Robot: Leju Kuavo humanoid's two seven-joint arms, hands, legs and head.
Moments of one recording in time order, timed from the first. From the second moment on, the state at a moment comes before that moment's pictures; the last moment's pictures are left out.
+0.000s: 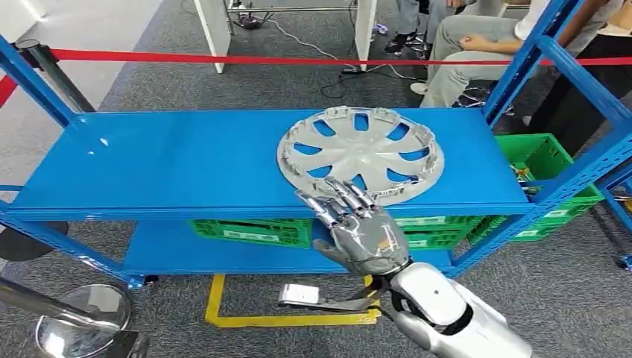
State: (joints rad) left arm -0.12 -0.12 1.20 -0.20 -1.31 0.00 -0.49; right arm -0.21 -0.20 0.66 -1.61 1.28 -0.33 0.06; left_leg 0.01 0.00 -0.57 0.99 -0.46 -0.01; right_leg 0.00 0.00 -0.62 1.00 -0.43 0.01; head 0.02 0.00
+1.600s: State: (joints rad) left arm 0.12 0.29 1.02 -0.03 -1.45 -0.50 -0.43; right arm -0.33 -0.13 0.77 -1.37 1.20 -0.41 0.08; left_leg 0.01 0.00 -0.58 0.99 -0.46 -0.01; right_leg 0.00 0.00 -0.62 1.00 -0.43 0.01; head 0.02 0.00
